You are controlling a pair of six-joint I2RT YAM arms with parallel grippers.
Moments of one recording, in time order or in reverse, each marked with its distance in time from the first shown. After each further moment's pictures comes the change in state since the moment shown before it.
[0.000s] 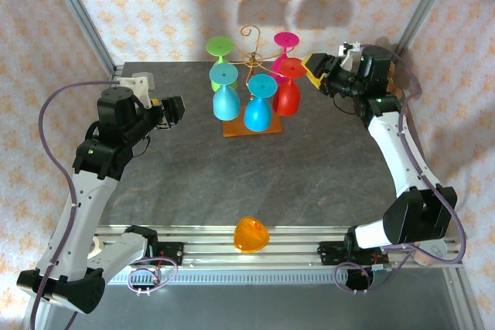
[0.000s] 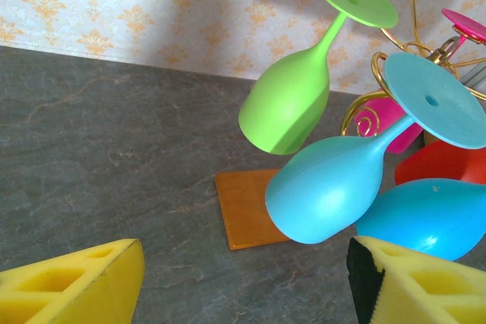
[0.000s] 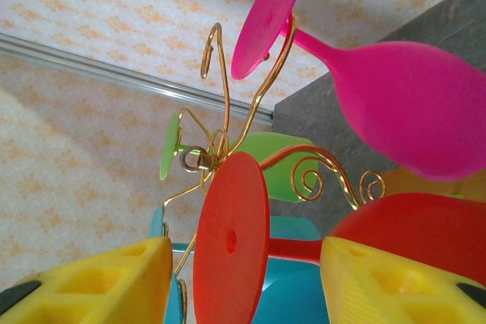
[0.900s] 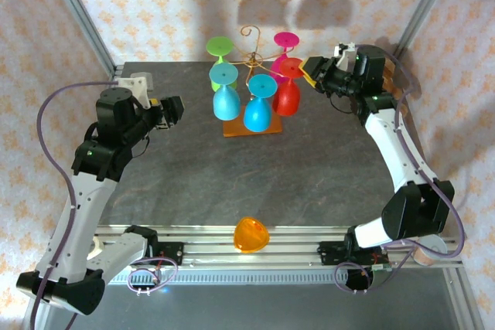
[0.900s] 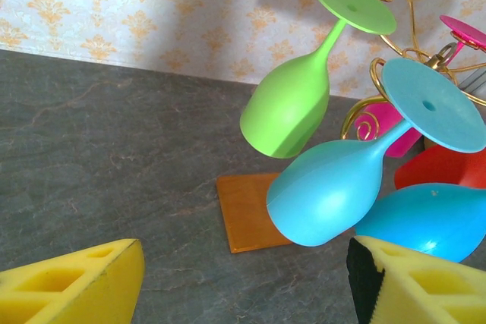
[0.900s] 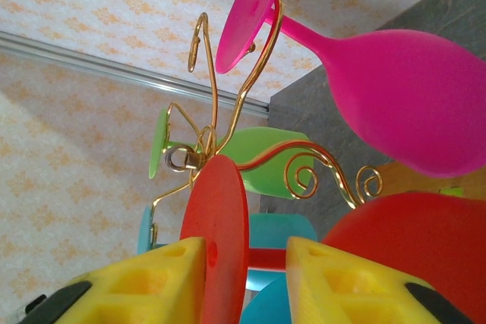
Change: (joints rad) left arm 0.000 -0.011 -0.002 0.003 -0.008 -0.002; right arm 0.014 0.033 0.015 -0.008 0.000 -0.003
